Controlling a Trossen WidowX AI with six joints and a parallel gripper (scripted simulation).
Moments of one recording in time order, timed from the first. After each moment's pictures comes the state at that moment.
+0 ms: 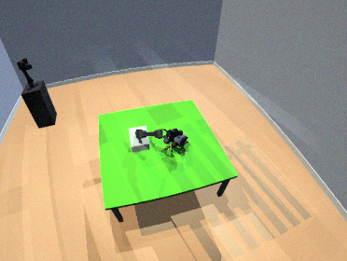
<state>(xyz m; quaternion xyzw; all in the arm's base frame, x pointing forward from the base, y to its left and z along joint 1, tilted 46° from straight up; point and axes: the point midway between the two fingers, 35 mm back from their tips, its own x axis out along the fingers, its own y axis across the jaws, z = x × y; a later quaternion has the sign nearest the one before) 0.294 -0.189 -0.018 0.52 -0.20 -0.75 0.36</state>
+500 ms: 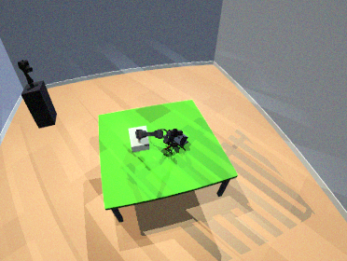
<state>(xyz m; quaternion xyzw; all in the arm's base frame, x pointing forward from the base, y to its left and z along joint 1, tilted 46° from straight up) 0.292 -0.190 -0.021 0.51 -0.20 -0.75 0.36</state>
